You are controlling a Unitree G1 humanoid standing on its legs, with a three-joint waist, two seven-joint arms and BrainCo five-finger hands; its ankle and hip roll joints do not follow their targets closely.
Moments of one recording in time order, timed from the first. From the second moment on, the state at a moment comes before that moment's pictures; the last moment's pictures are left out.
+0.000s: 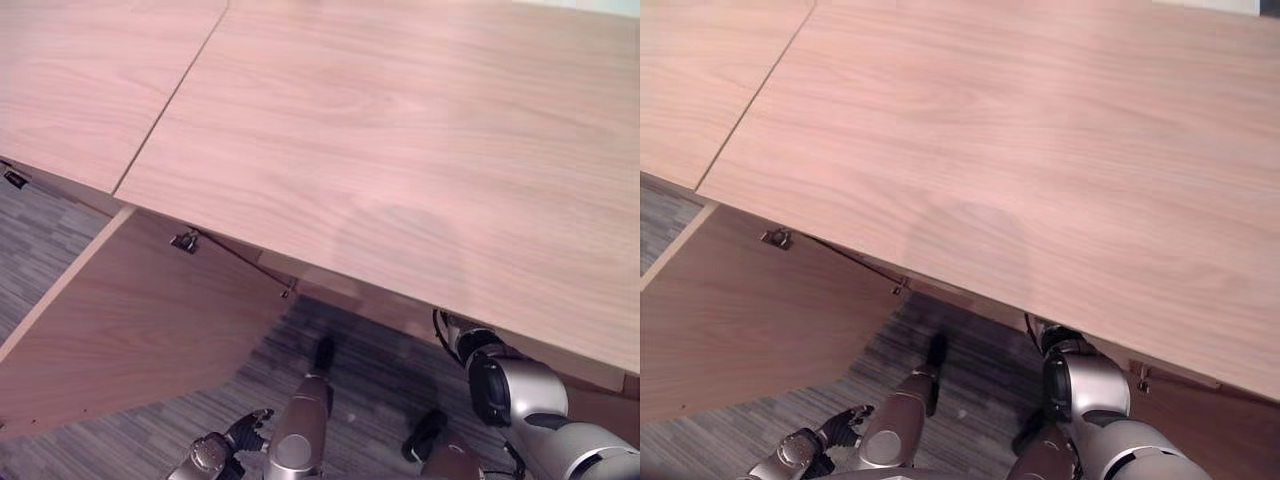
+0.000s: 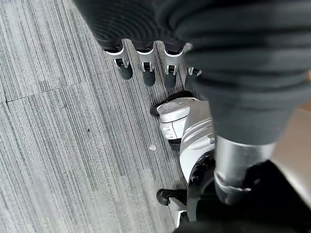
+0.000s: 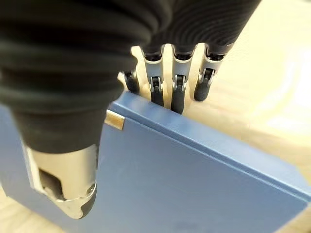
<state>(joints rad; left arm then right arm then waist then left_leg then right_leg) 0.02 0.39 -0.55 0.94 -0.07 -0.09 -0.14 -0.69 -0.14 -0.24 1.32 1.38 -0.32 -0.30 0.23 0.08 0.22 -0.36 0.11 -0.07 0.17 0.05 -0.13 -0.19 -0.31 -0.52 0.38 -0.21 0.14</state>
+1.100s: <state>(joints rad) 0.20 0.31 -0.31 1.14 -0.06 -0.06 -0.15 -0.08 -0.02 0.03 0.79 1.07 -0.20 -0.19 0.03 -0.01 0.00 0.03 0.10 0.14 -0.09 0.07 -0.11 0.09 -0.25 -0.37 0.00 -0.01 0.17</state>
